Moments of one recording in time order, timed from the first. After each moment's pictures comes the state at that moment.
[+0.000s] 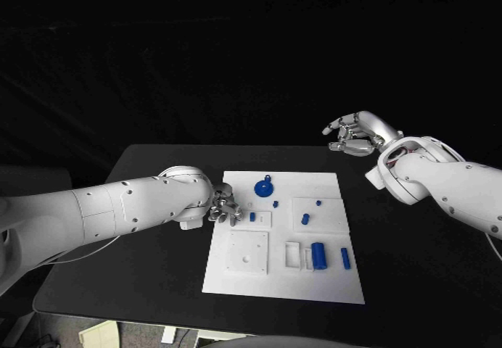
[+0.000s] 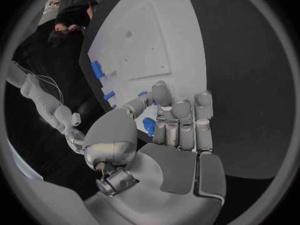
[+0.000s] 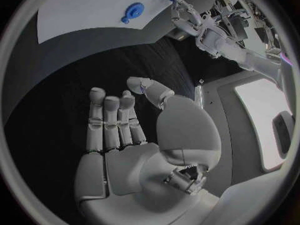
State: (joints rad) left arm 1.27 -0.61 -0.23 1.24 -1.04 0.13 -0.40; left_hand 0.80 0.02 0.67 -0.12 0.28 1.18 0.01 0.28 0.78 1.41 -0.09 0.89 0.54 1.20 -0.17 1.44 0.44 0.02 0.95 -0.14 1.00 1.31; right arm 1.24 -0.73 0.02 1.22 -1.08 -0.42 0.13; right_hand 1.13 -0.16 0.64 -0.29 0.62 0.87 0.15 0.30 0.39 1.03 0.05 1.17 0.83 1.01 -0.05 1.20 0.98 0.25 1.01 0.05 0.87 1.31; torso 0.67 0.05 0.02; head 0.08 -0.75
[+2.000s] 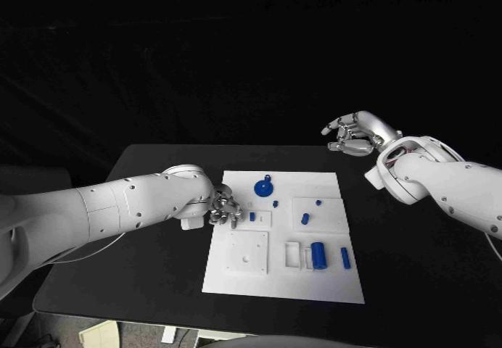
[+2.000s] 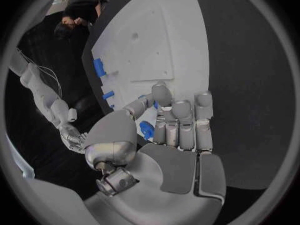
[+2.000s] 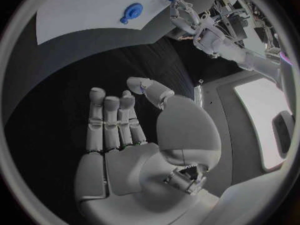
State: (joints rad) left arm 1.27 -0.58 -0.23 1.20 -0.95 0.18 -0.43; left_hand 0.75 0.05 0.68 -0.13 0.29 1.18 0.01 0.28 0.79 1.41 -0.09 0.90 0.54 1.20 -0.17 1.44 0.44 0.02 0.95 -0.14 1.00 1.31; right arm 1.24 -0.73 0.02 1.23 -1.08 -0.42 0.12; right_hand 1.13 -0.16 0.65 -0.29 0.62 0.87 0.15 0.30 0.39 1.03 0.05 1.17 0.83 1.01 -0.05 1.20 0.98 0.25 1.01 0.05 0.87 1.31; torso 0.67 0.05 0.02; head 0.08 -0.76
